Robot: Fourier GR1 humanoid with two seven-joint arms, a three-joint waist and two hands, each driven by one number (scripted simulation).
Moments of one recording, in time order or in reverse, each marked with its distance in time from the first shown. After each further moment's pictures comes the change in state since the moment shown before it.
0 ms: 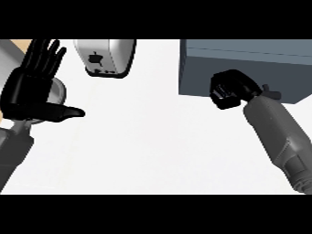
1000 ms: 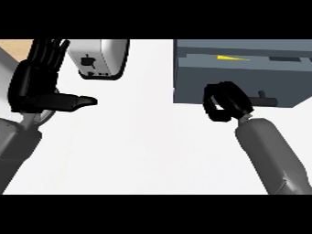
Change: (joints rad) left arm -0.064 -0.011 -0.051 -0.010 -0.023 0.165 0.030; right arm 0.278 0.050 0.154 -0.486 0.069 -0.062 0.267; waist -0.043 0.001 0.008
